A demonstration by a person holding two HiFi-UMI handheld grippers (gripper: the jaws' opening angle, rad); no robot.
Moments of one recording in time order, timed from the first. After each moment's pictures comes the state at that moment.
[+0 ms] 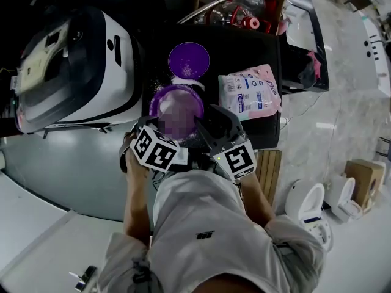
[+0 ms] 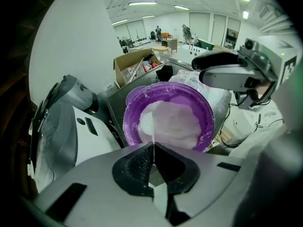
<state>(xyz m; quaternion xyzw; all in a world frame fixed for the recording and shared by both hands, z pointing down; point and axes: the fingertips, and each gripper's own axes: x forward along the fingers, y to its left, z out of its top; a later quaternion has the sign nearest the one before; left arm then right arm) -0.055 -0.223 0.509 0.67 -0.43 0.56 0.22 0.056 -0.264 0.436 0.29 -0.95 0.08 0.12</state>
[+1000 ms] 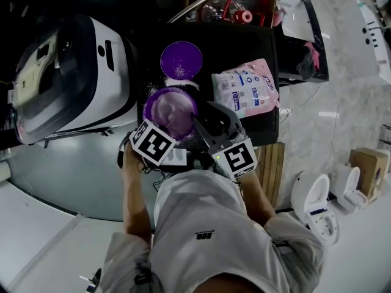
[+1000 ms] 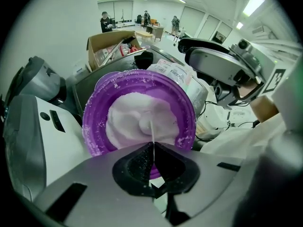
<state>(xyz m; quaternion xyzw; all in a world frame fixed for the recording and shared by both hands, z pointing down) -0.011 -0.209 0.528 0.70 -0.27 0.57 0.33 0.068 -0.283 0.429 0.31 -0.94 0.09 0.10</state>
